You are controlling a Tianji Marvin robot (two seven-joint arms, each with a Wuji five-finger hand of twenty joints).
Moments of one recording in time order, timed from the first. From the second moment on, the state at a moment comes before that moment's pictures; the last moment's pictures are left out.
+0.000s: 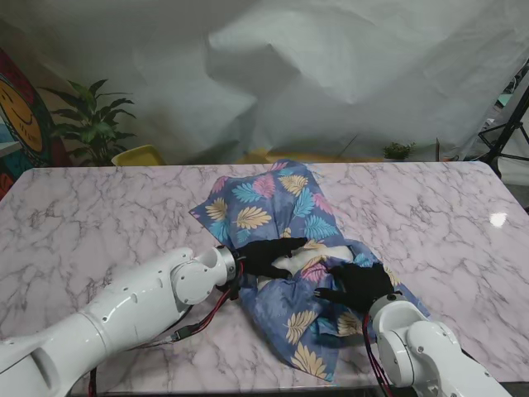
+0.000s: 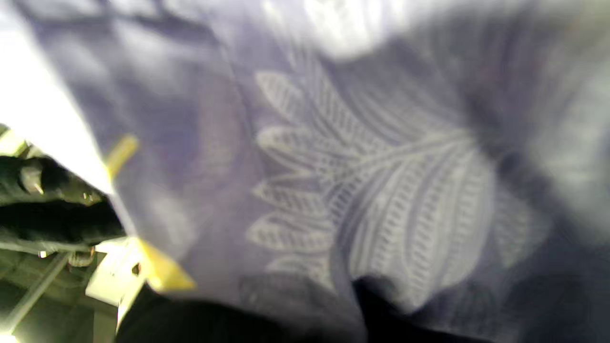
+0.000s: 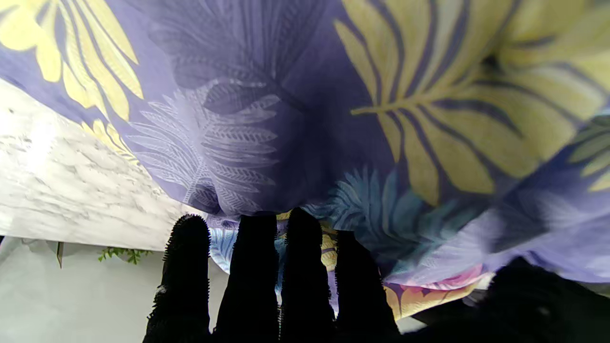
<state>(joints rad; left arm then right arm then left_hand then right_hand) 0.91 -1.22 -0.46 -0.99 0.38 -0.35 -0.06 -1.74 -1.03 1.21 -1.82 -1.18 0.24 0.31 1.08 -0.20 0.21 -0.08 0.16 0.28 -0.02 0.10 0.17 0.15 0.20 0.48 0.33 0.01 0.43 0.59 0.19 -0.10 0.57 0.41 0.30 0.13 -0.01 -0.07 0.28 -0.01 0.47 0.29 0.43 0.03 0.54 0.30 0.53 0.03 0.25 0.24 0.12 0.21 0.87 0.20</state>
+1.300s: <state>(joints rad) 1.03 -1.25 -0.58 -1.04 0.29 -0.32 0.02 -1.50 -1.03 1.09 -1.56 -1.41 0.18 -0.16 1.17 -0.20 0.00 -0.11 0.61 0.20 0.63 0.35 0.80 0.14 0.64 0.70 0.95 -0.04 0.84 0.70 0.82 -0.07 0.96 0.41 0.39 -0.78 1.20 -0.32 0.77 -0.50 1.03 0.21 0.85 -0.21 0.63 0.34 0.85 -0.12 0.35 0.28 0.31 0.10 0.97 0.25</state>
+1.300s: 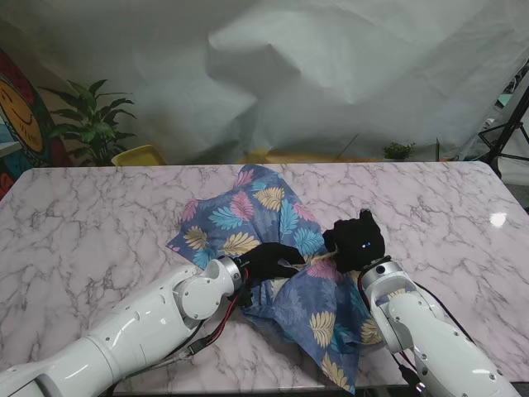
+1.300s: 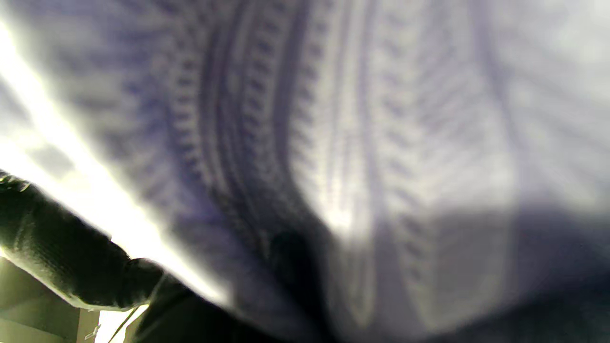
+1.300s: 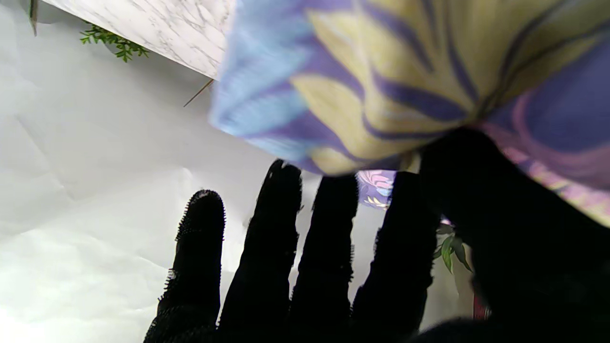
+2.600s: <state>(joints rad) 1.15 -1.22 -0.62 -1.22 0.34 -0.22 0.02 -1.47 -1.06 1.14 -1.51 -1.23 0.02 -0.08 1.04 0.06 0.00 -0.06 0.36 0.30 0.22 0.30 0.30 0.25 0.38 0.42 0.44 0.16 0.66 0.61 0.31 0.03 1.08 0.46 0.26 -0.70 1.21 -0.24 0.64 -0.37 0.85 0.27 0.91 -0.15 0.59 0.38 1.03 -0.11 0.31 0.41 0.40 0.09 1.05 0.28</state>
